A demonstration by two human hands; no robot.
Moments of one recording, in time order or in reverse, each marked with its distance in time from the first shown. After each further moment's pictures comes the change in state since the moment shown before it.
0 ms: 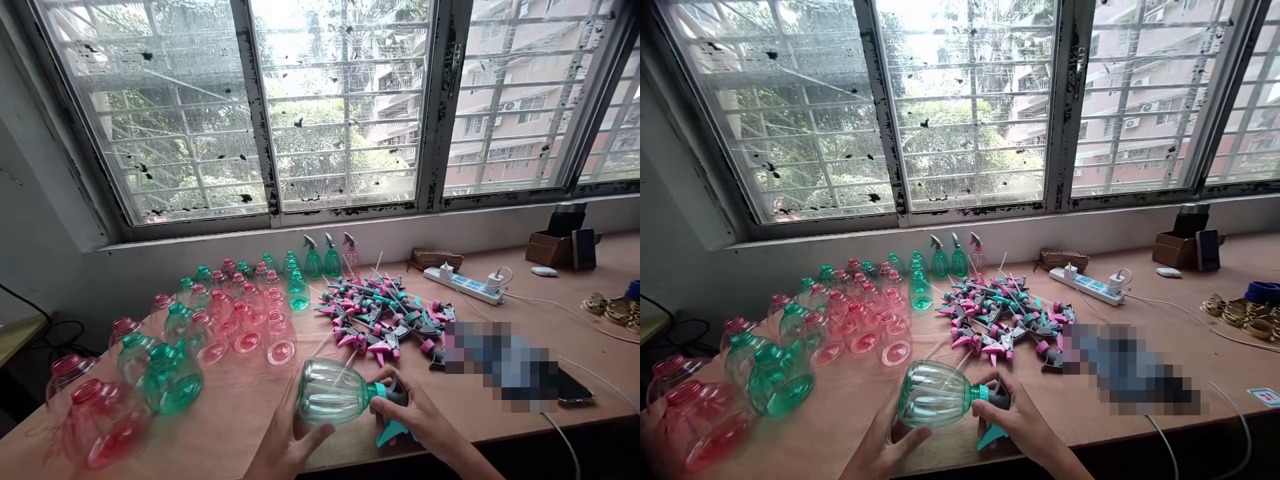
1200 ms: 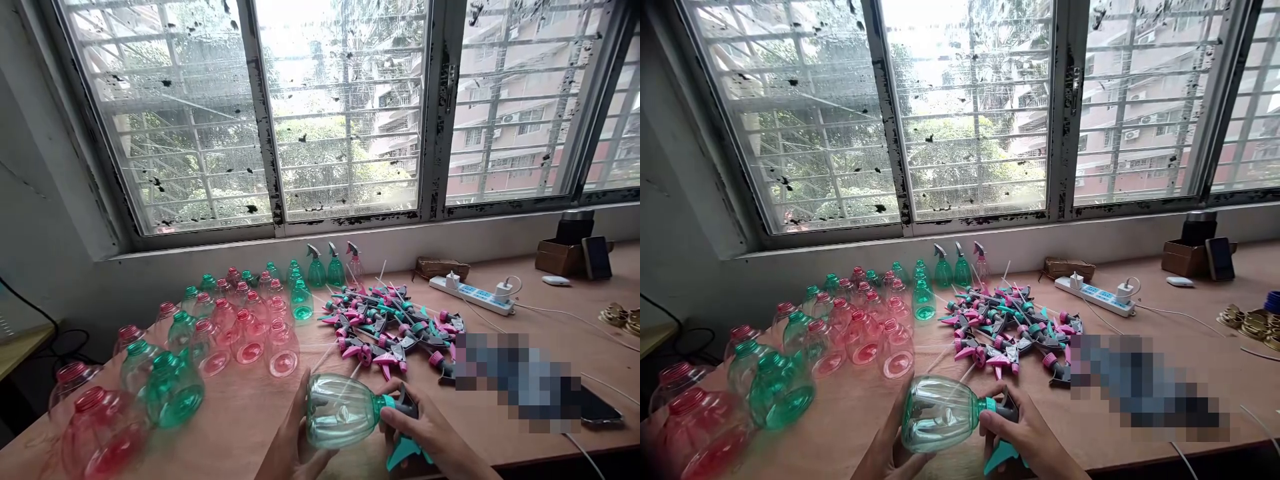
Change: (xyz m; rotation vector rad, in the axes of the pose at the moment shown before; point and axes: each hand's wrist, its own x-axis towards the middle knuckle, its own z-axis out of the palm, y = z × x) left_hand -0.002 -0.024 0.008 -0.071 -0.038 0.058; right_hand 0.006 0.006 -0.004 0.038 -0.041 0.040
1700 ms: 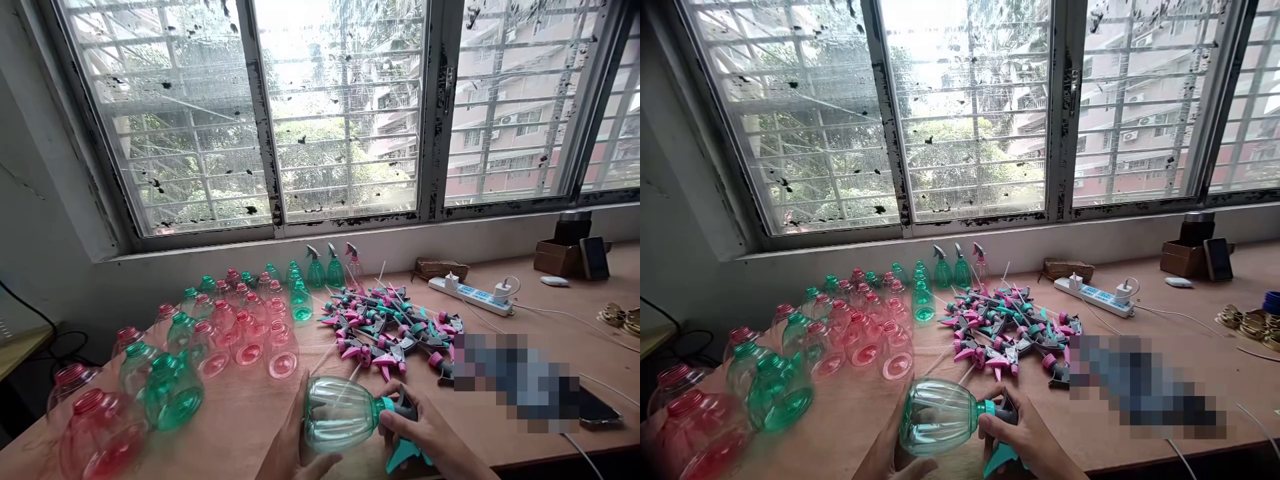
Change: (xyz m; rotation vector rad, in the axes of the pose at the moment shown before) left_hand 0.002 -0.002 -0.003 0.057 -0.038 0.056; right_hand 0.000 0.002 0.000 0.007 0.008 -0.025
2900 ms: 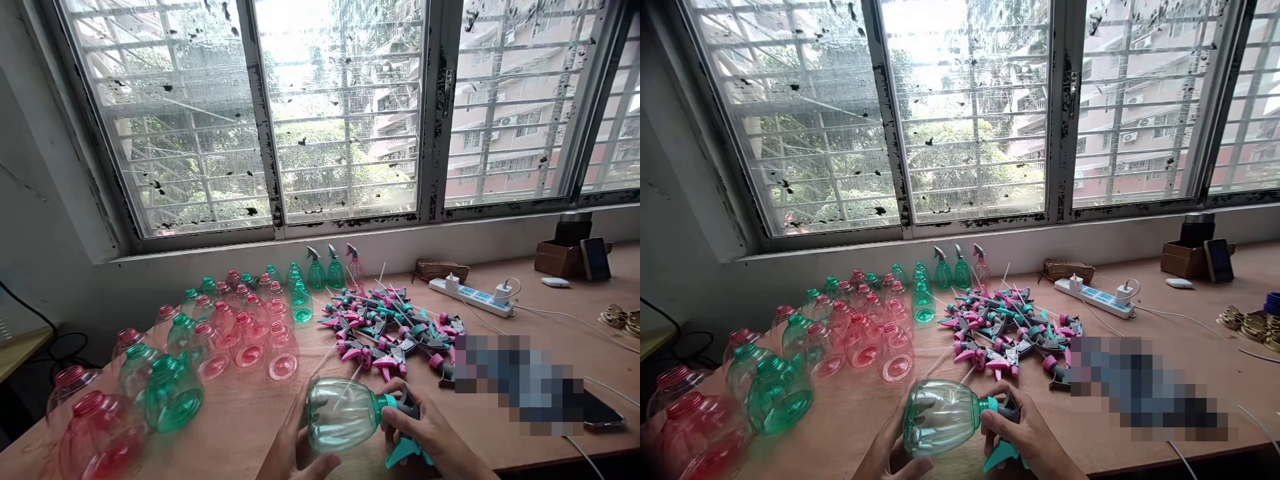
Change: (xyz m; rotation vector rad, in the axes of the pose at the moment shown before) left_hand 0.000 0.005 0.003 -0.268 -0.060 -0.047; right_hand 0.002 -0.003 -0.001 0.034 0.015 -0.010
